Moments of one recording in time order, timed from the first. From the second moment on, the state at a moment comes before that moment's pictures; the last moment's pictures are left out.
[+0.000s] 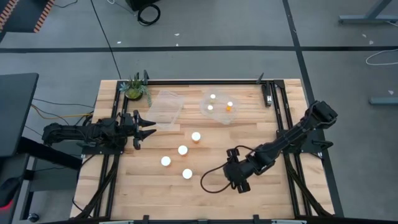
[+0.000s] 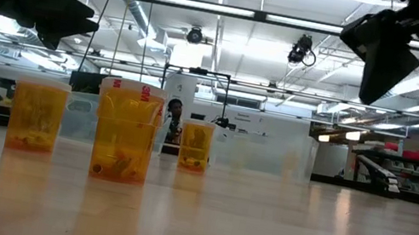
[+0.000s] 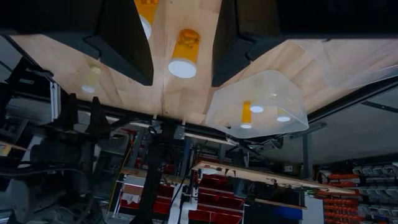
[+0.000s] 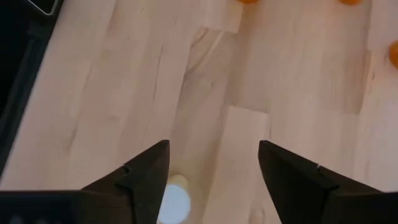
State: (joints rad) left arm -0.03 0.07 0.02 0.05 -0.22 -0.17; right arm 0.56 1.61 1.09 -0.56 0.17 0.31
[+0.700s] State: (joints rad) left arm -0.03 0.07 0.02 0.05 -0.22 -0.17; right arm 0.63 1.61 1.04 -0.59 0.26 0.47
